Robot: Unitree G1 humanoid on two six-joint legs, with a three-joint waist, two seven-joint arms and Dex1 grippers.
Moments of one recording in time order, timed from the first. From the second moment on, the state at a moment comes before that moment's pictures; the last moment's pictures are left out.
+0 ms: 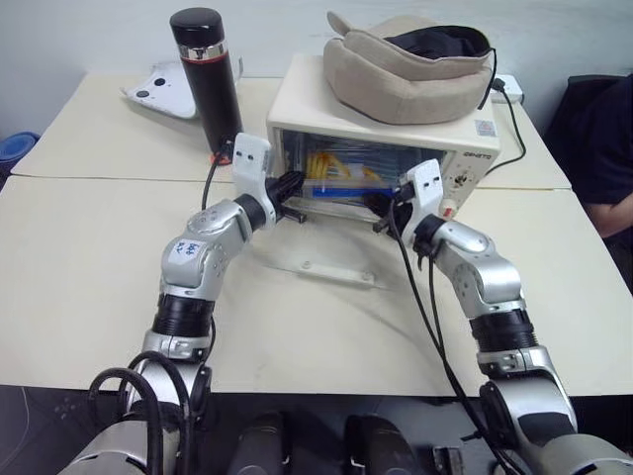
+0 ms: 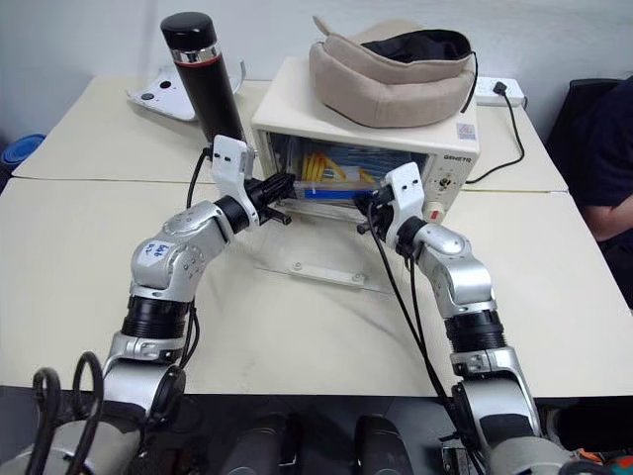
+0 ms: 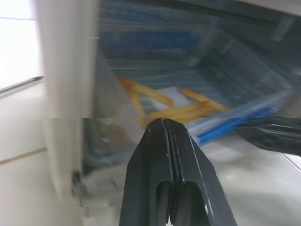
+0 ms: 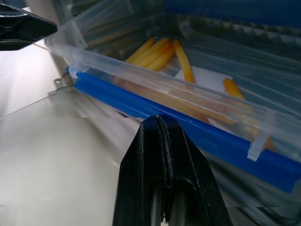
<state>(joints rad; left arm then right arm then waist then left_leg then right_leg) -0.81 0.24 0.04 0.19 -0.39 0.60 -0.26 -0.72 -0.33 0.02 0.26 0.34 0.37 0.53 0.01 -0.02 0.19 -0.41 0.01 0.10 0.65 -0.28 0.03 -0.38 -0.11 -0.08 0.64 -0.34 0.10</state>
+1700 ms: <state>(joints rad) -0.55 1.21 0.29 -0.09 -0.71 0.77 -1.22 -0.45 -1.15 -0.36 -0.10 0.84 0.82 1.14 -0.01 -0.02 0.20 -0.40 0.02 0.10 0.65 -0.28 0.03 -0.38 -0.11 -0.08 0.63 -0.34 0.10</state>
